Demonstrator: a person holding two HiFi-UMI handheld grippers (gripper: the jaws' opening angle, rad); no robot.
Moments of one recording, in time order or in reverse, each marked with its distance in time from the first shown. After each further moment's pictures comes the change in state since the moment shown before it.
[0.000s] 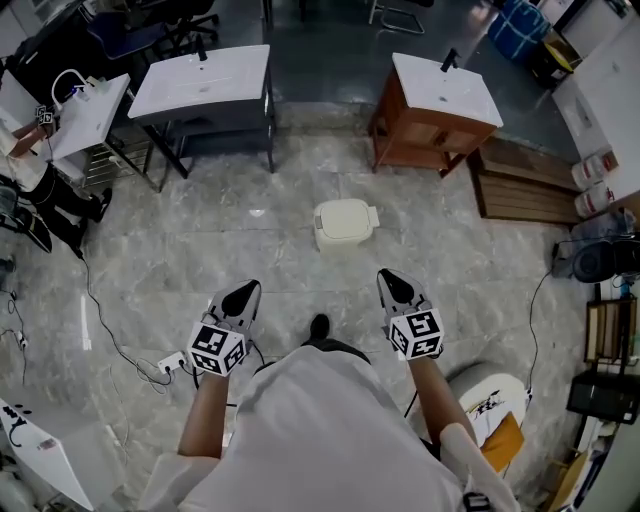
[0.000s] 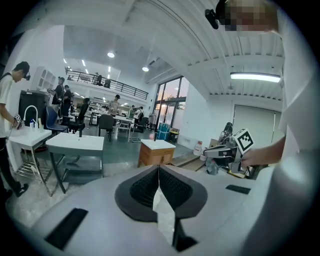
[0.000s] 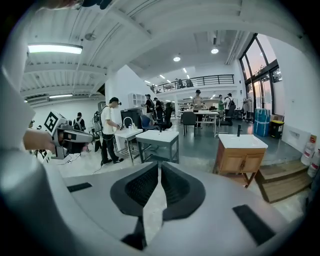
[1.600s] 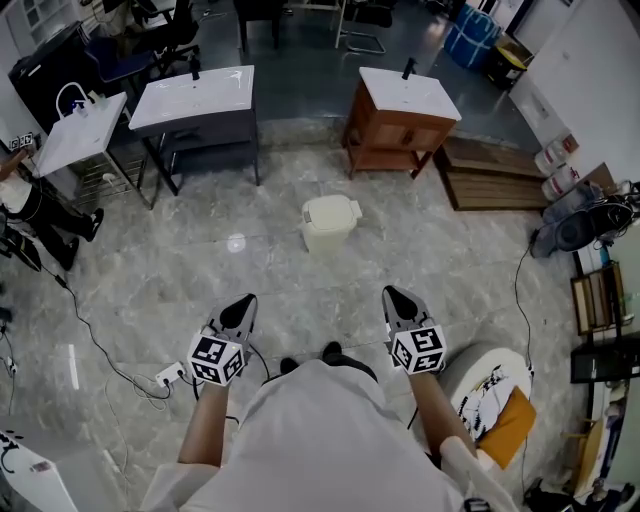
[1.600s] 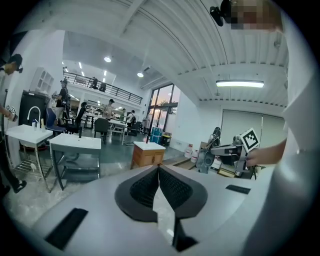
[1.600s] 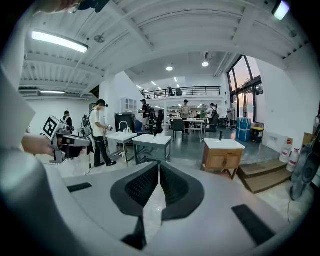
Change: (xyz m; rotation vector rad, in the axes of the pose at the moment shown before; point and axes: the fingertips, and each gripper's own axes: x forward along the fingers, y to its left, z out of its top) left arm -0.154 -0.055 -0.057 0.011 -0.057 -0.073; right arm -0.162 0.118 -0.047 0.011 -0.071 -0.167
